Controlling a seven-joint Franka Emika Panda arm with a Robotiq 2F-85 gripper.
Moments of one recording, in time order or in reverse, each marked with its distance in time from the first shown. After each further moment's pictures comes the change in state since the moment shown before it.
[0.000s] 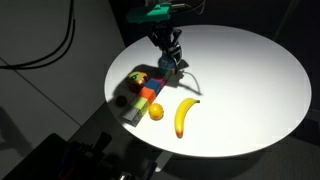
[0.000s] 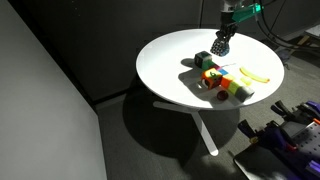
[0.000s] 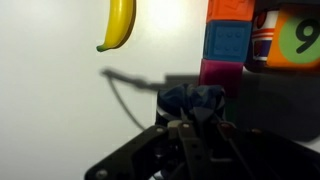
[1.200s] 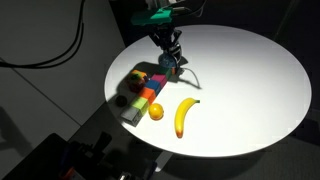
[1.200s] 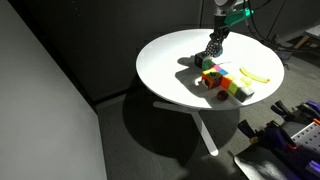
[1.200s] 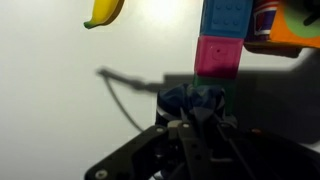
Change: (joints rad) arm 0.010 0.100 0.011 0.110 0.000 0.008 0.000
